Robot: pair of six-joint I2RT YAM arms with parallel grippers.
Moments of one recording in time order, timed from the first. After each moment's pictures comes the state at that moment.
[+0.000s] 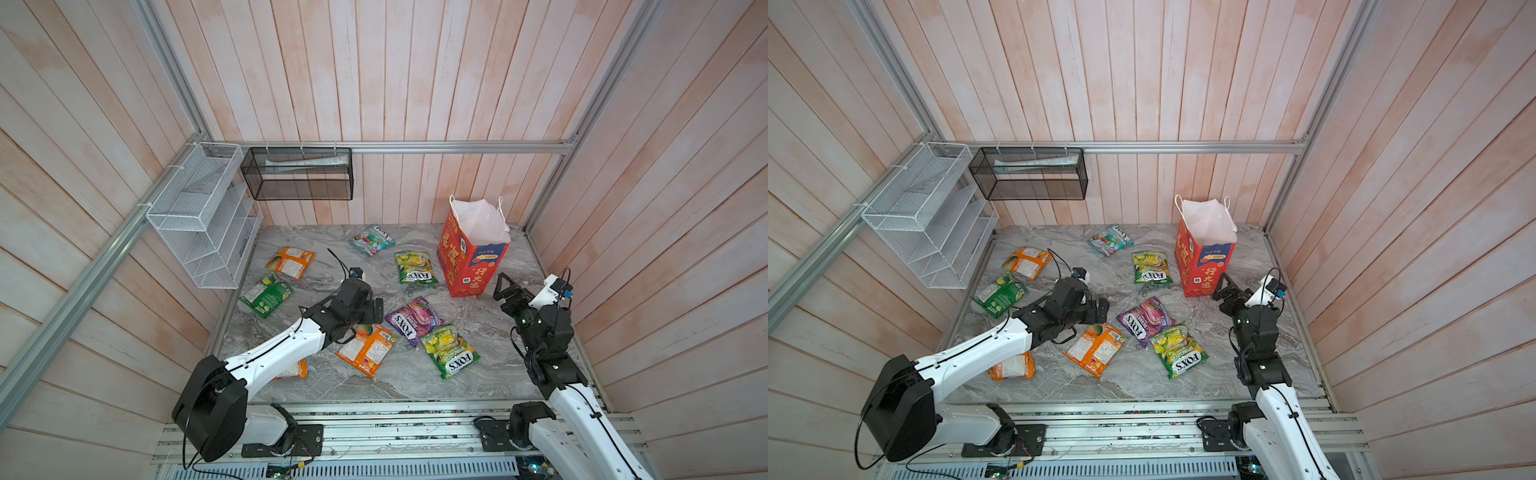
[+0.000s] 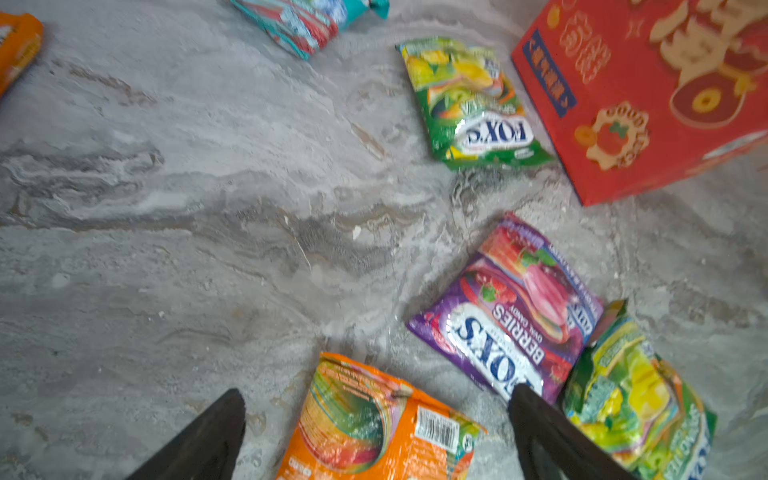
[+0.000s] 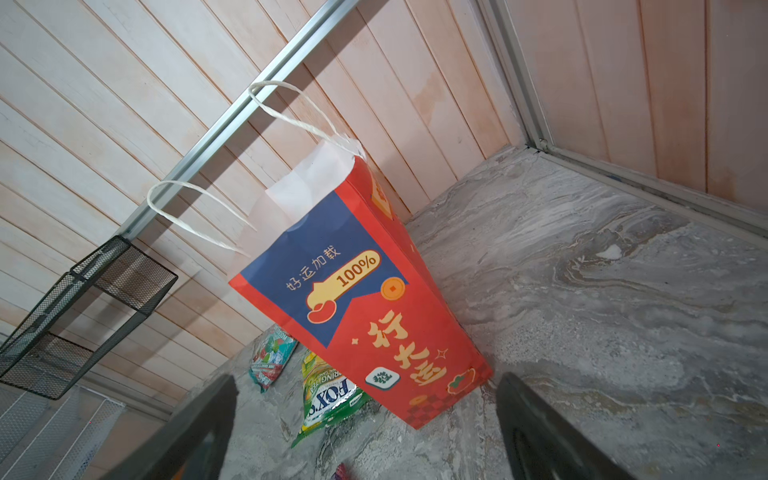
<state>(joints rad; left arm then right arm) -0.67 1.37 0.89 -0.33 -0.17 -0.45 0.14 0.66 0.44 0.11 0.13 0.70</state>
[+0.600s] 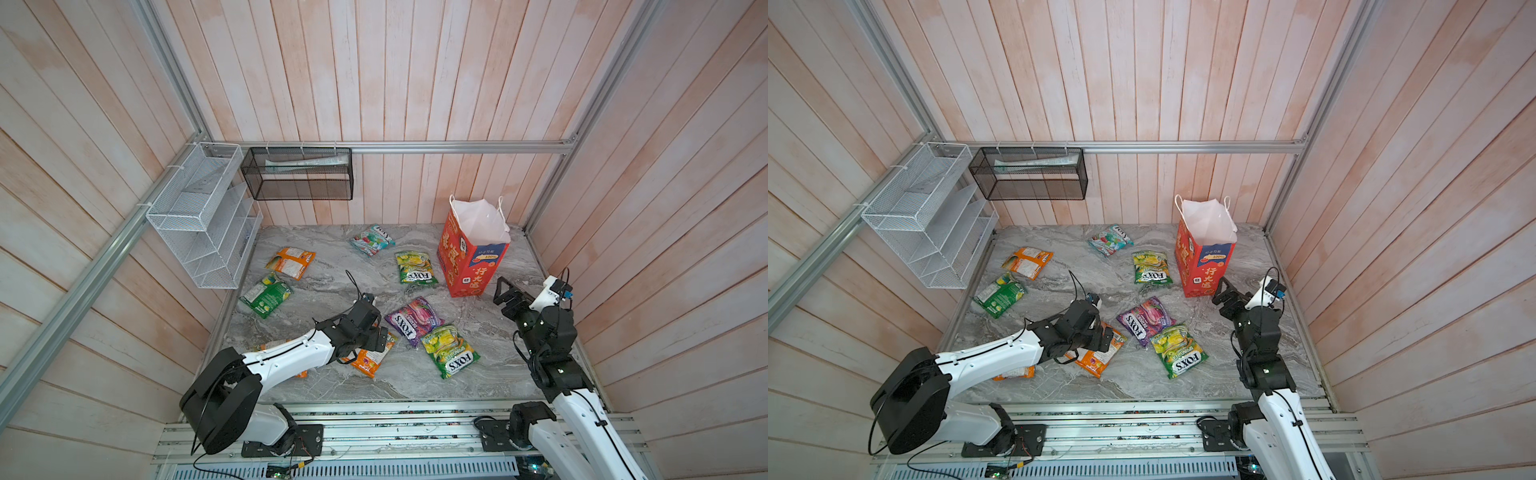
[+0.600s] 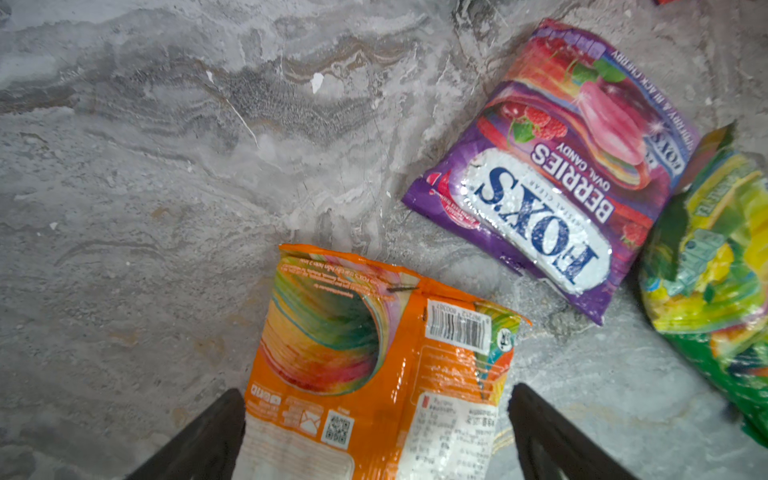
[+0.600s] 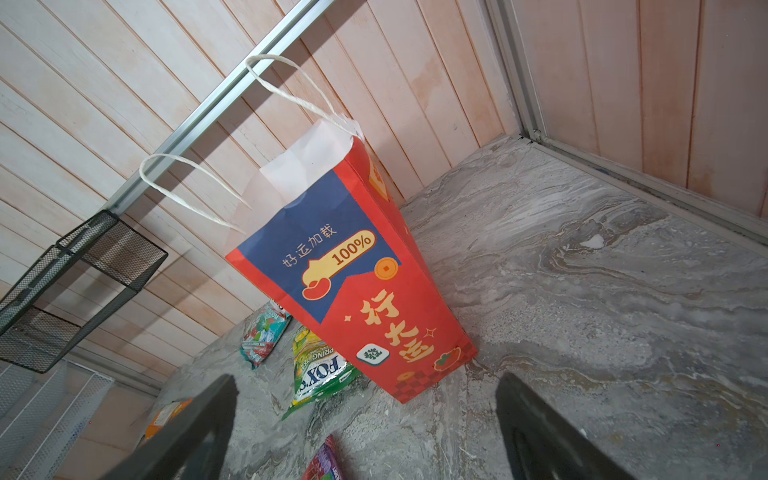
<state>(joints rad) -0.77 1.42 0.76 -0.32 -0.14 -0.41 0.14 0.62 0.48 -0.02 0.11 0.66</state>
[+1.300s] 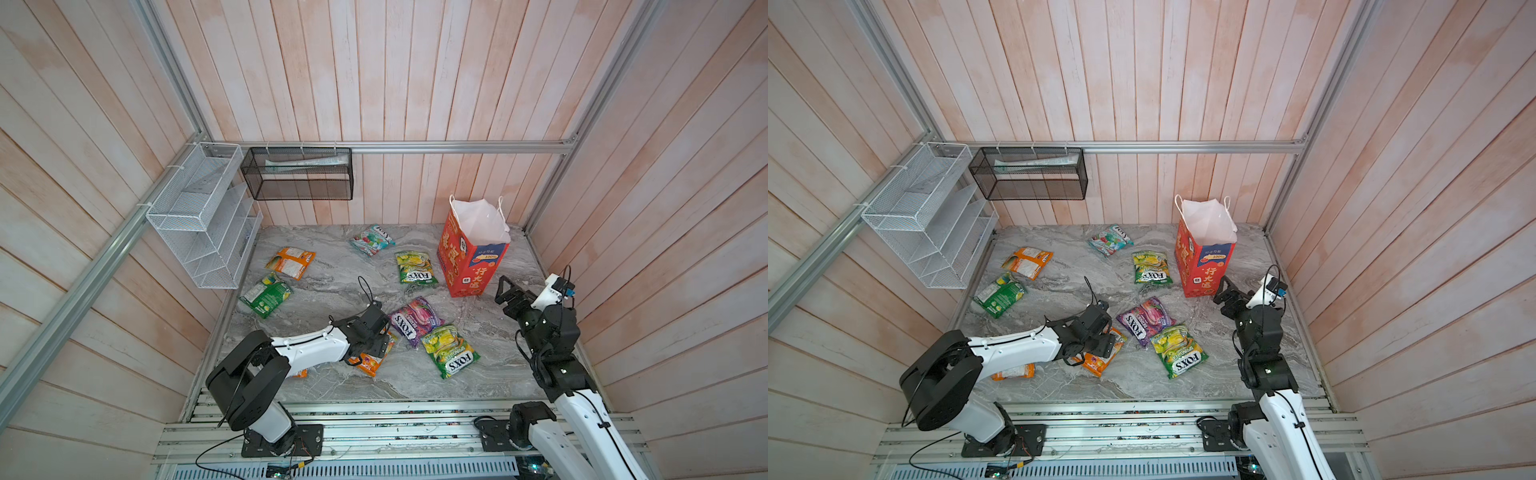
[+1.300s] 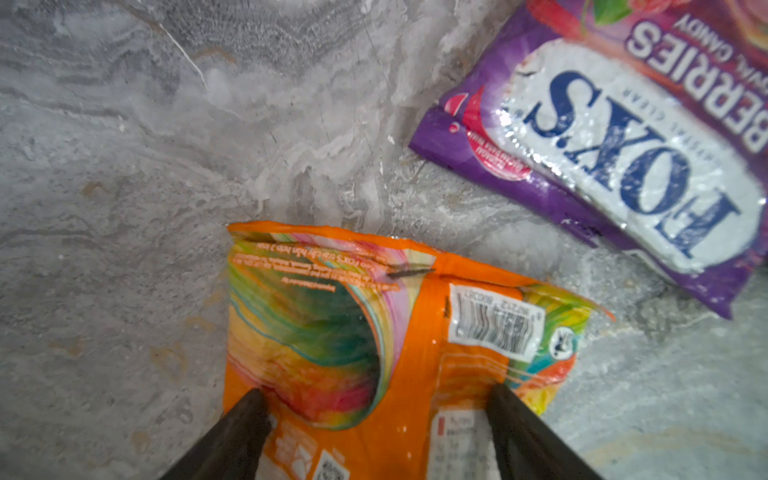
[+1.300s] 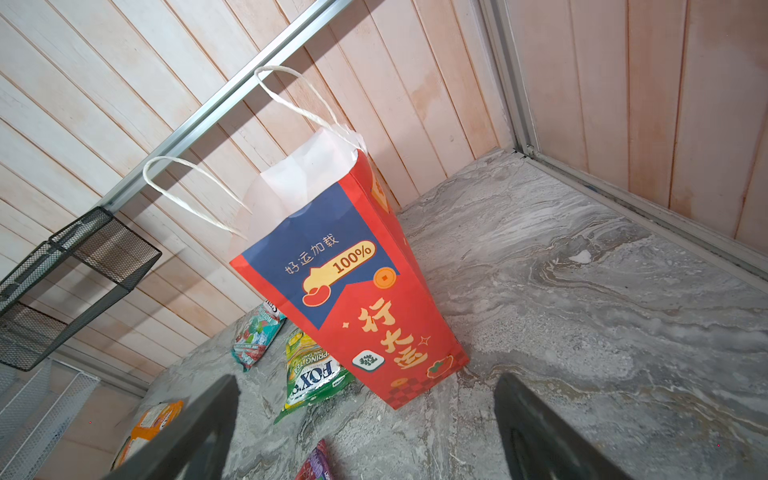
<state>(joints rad) -0.81 1.58 0.81 -0.34 -0.19 -0.39 0.14 0.61 0.50 -0.04 0.13 0.62</state>
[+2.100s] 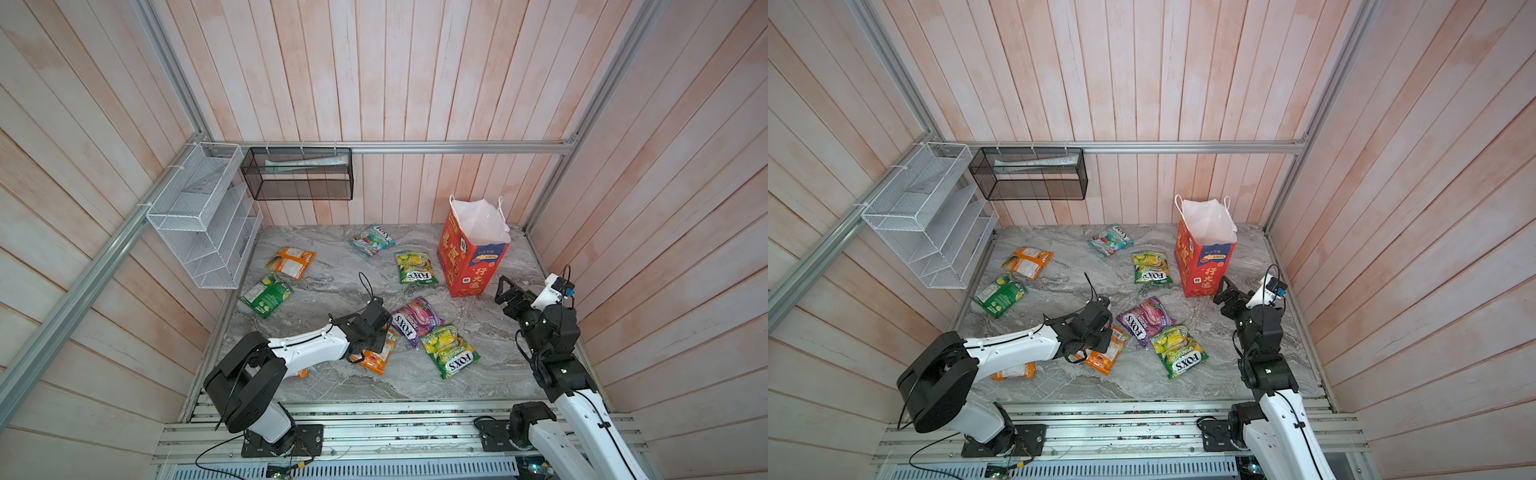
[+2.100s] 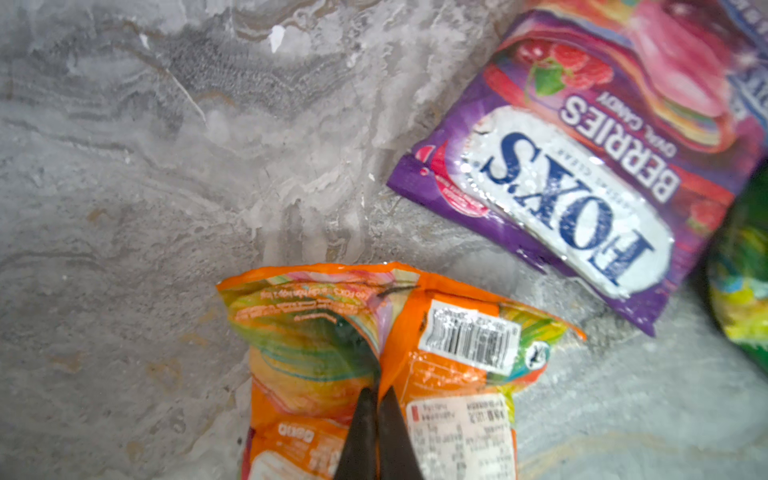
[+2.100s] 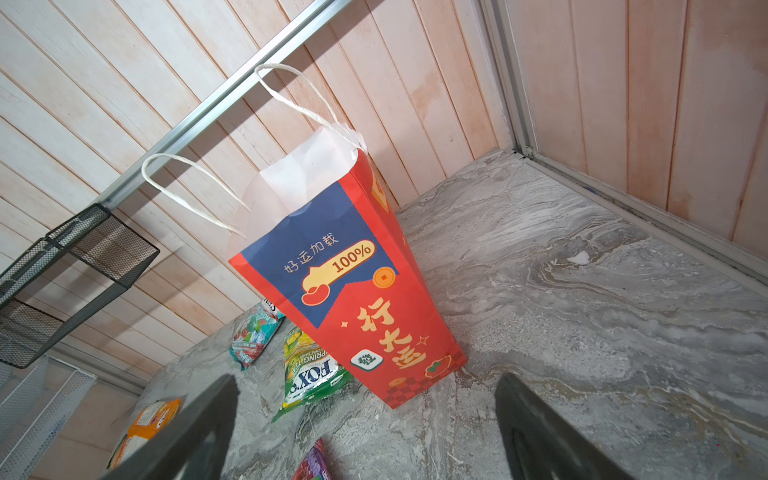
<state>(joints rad) -0.81 1.54 0.83 -0.34 -0.15 -0.40 0.14 0.62 0.52 -0.06 0.13 0.60</state>
